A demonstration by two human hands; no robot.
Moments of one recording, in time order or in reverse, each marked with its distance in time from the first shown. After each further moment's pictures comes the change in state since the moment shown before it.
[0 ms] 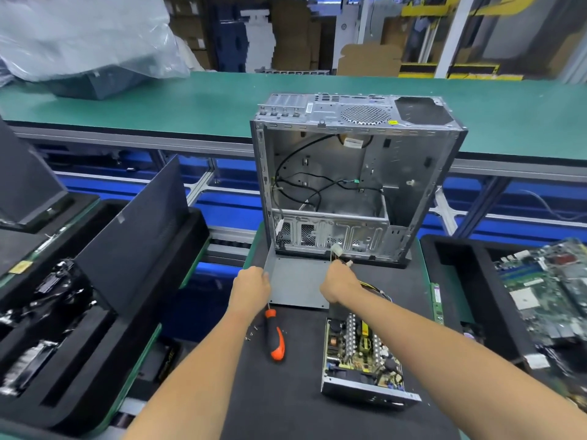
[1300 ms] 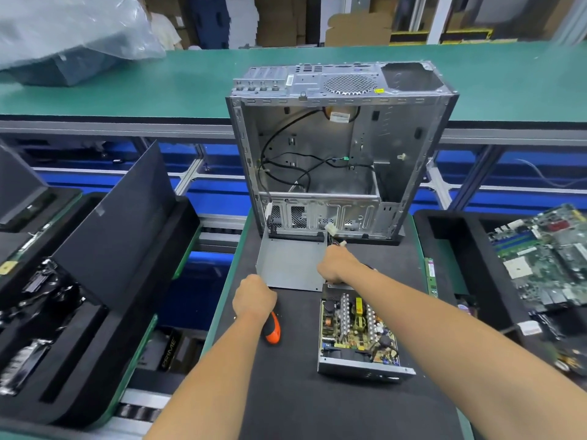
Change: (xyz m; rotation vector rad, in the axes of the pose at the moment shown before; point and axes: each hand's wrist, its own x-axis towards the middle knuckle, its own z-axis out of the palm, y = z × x) left_hand -0.023 0.006 0.040 0.132 -0.137 -0.327; right_hand 0.006 0.015 -0.009 -0.003 -0.124 -0.035
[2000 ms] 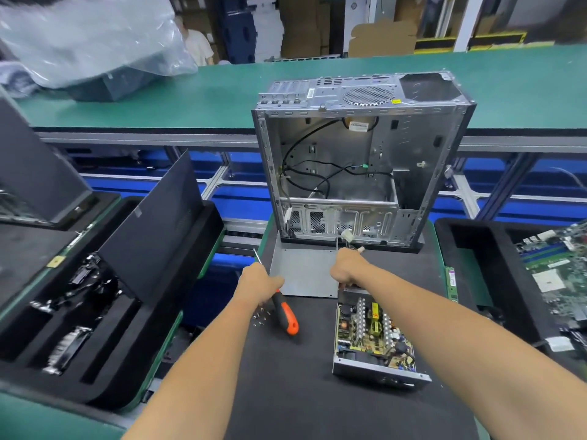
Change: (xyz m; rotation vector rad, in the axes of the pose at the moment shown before) left_hand 0.003 -0.010 -0.059 -0.245 -0.152 0.073; right_hand -0.006 -0.013 -0.005 0.004 -0.063 -0.050
